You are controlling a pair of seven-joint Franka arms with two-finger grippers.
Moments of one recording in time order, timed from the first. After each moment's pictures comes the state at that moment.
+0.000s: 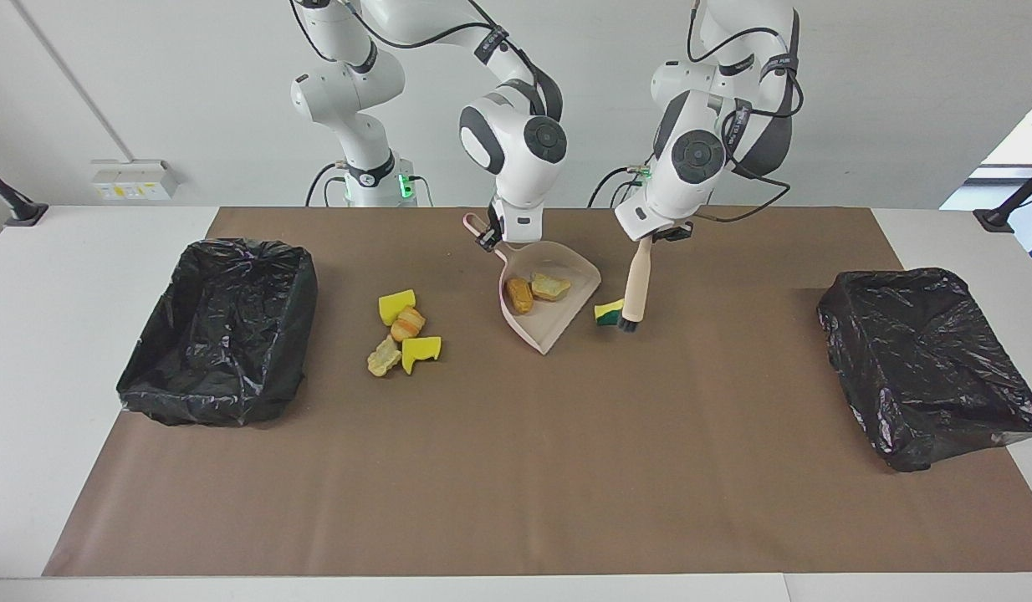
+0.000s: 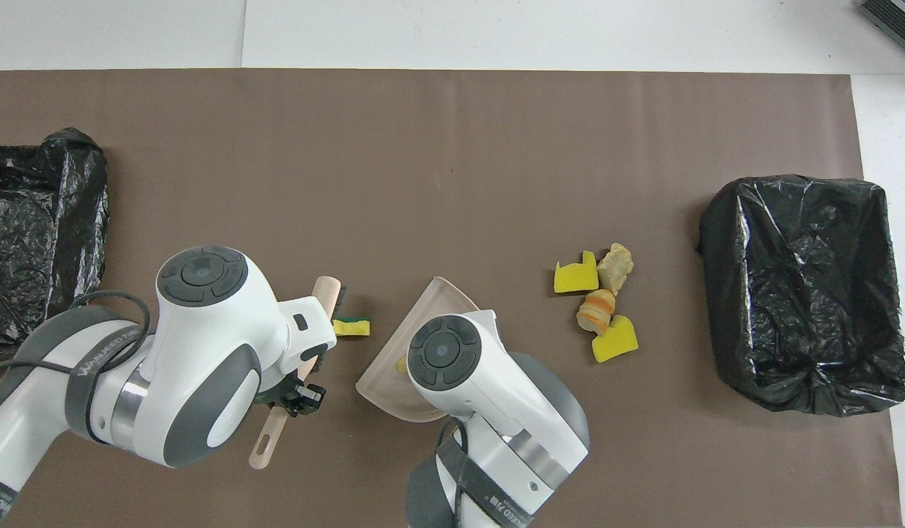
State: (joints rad) left arm -0.41 -0.07 -0.06 -2.16 -0.10 1.68 -0.07; right arm 0.53 0.15 0.20 -1.98 -0.04 1.76 -0.17
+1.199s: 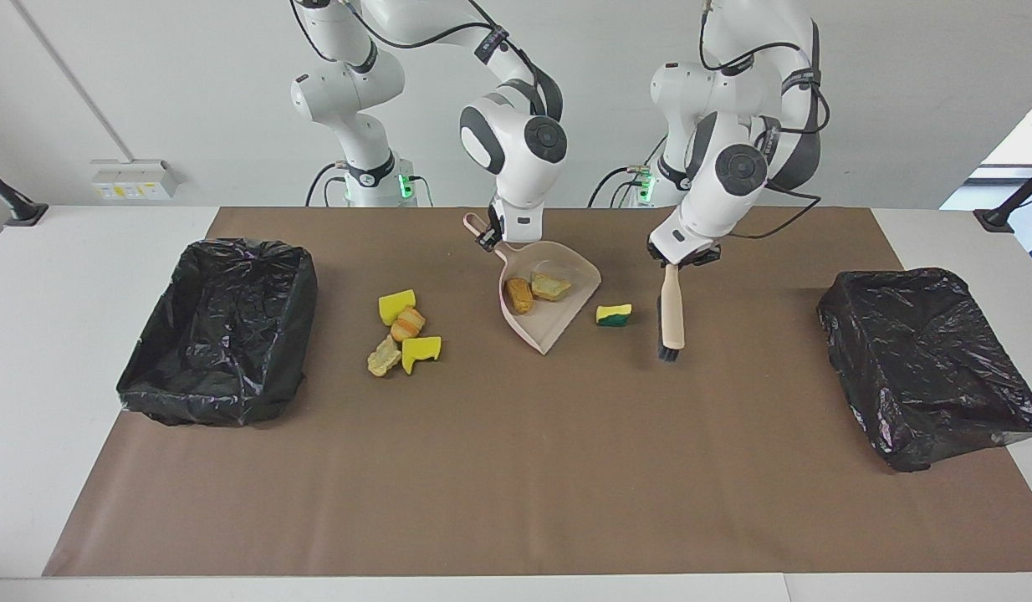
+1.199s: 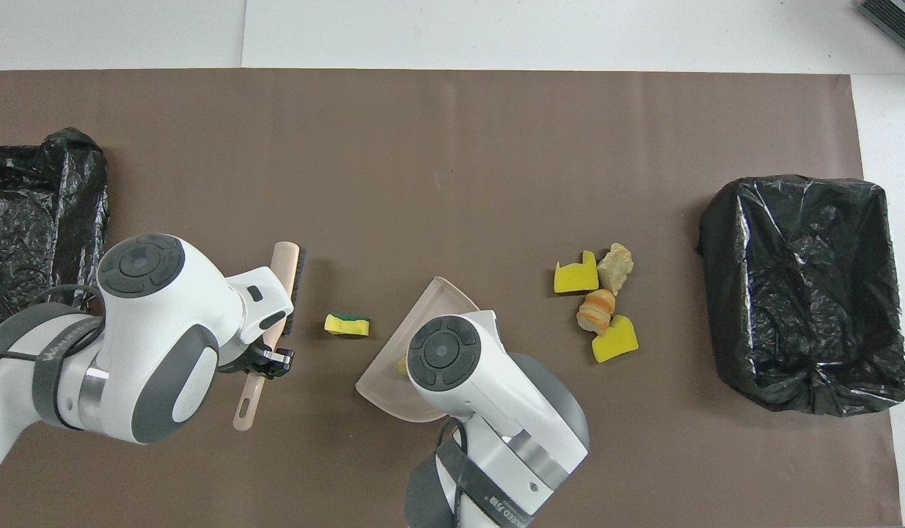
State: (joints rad) left arm -0.32 -0.05 -0.04 -2.26 -0.06 1.91 -0.08; right arm 0.53 0.15 0.20 -1.98 -0.04 1.76 -0.16
